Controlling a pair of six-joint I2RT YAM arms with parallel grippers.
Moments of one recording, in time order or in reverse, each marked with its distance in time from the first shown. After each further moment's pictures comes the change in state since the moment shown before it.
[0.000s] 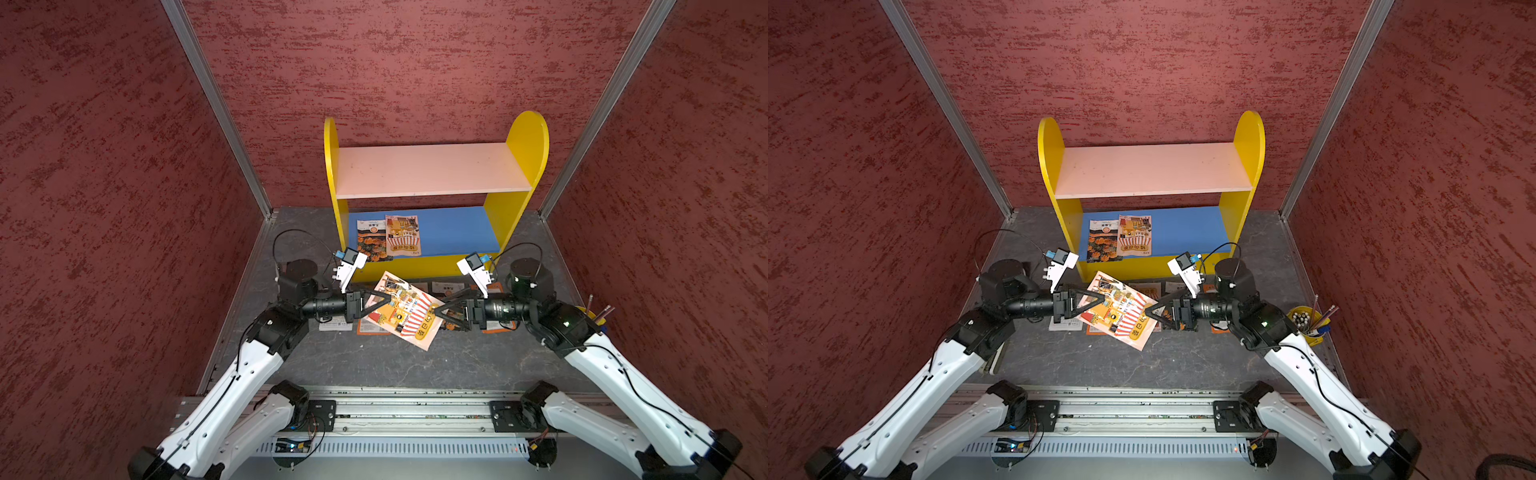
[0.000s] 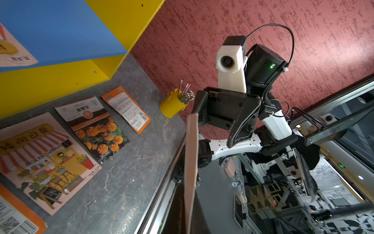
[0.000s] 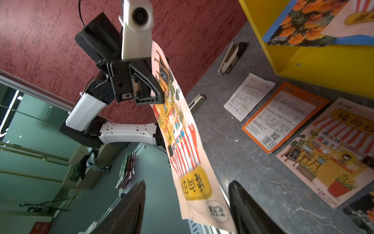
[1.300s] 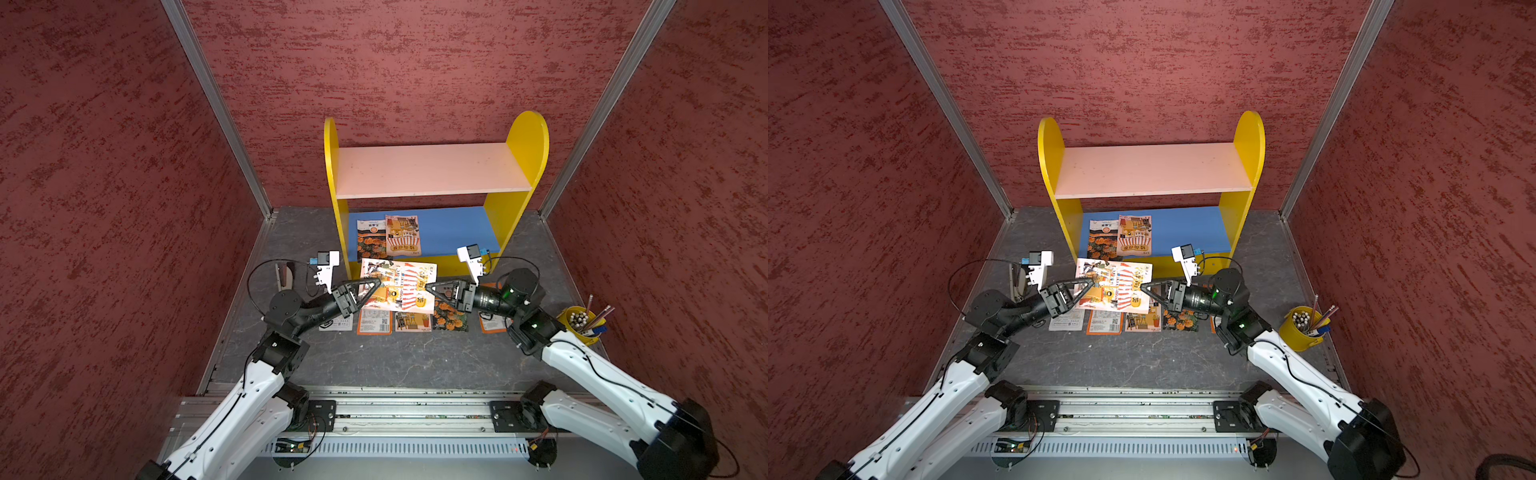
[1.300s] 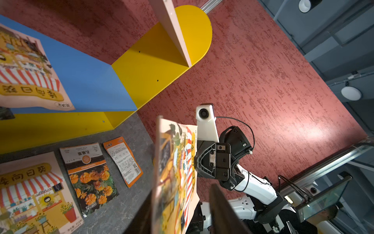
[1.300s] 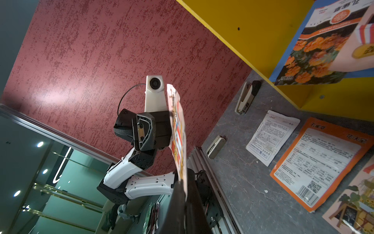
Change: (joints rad) left arm 0.005 -0.105 -0.227 0.446 -0.271 -0.353; right arm 0.006 0.085 -0.224 0.677 0.056 0.430
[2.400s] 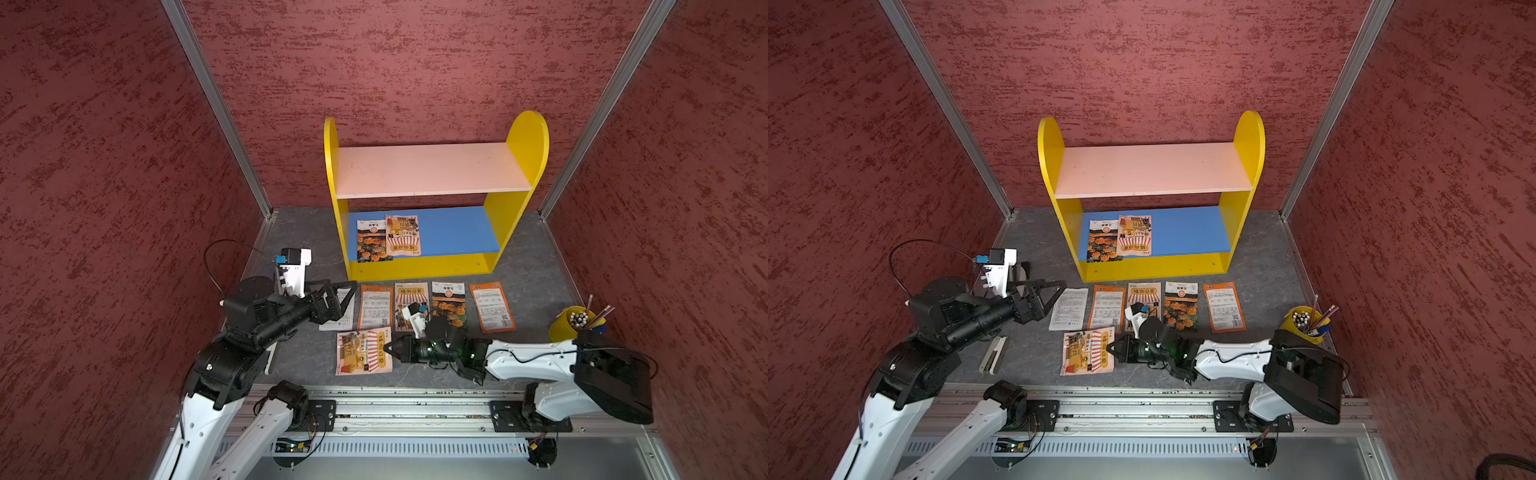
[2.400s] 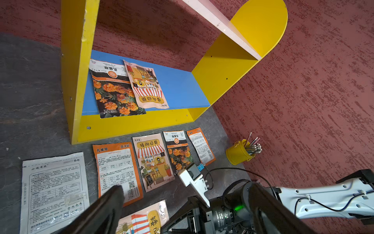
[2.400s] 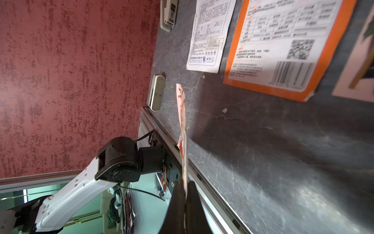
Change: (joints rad) left arm 0.061 -0.073 0.524 -1.029 -0.285 0.487; right arm 0.559 0.514 -0.101 0.160 0.552 0.200
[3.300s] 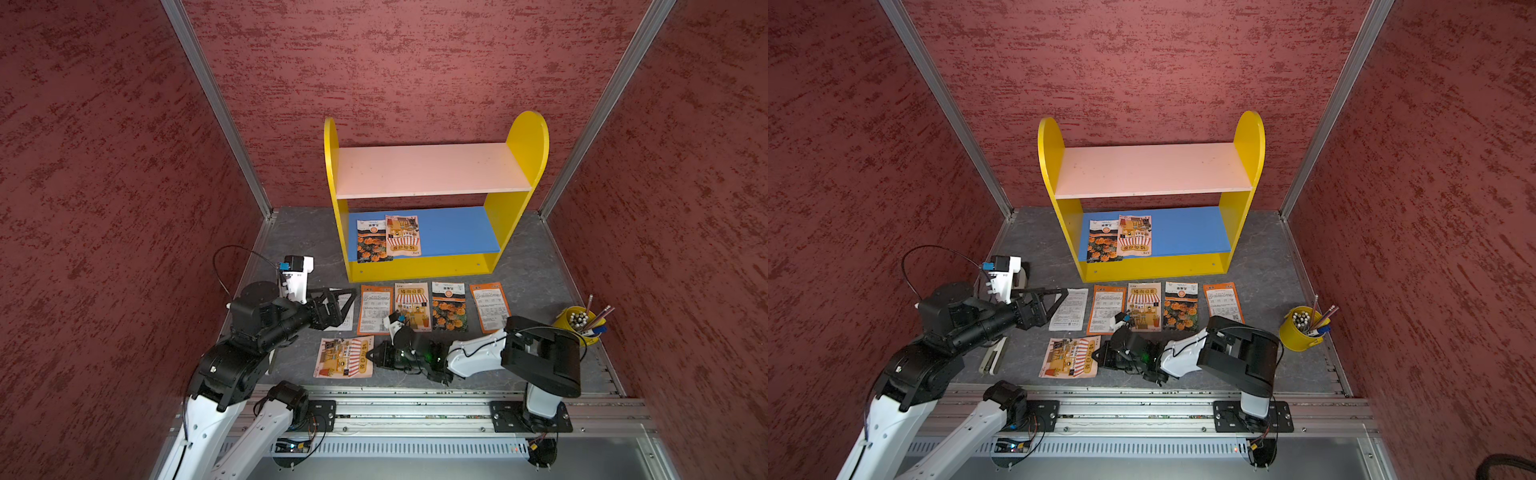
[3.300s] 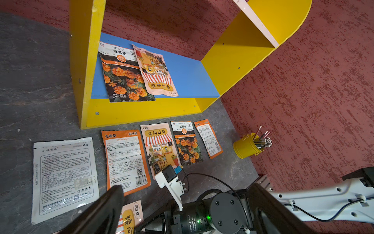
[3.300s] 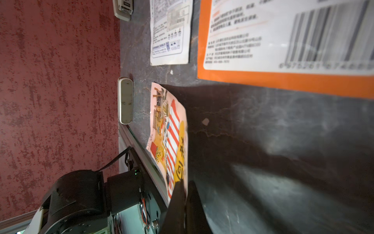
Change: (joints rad) left arm 0.001 -0.024 -0.053 -0.034 -0.015 0.008; right arm 0.058 0.333 0.140 0.082 0.077 0.121
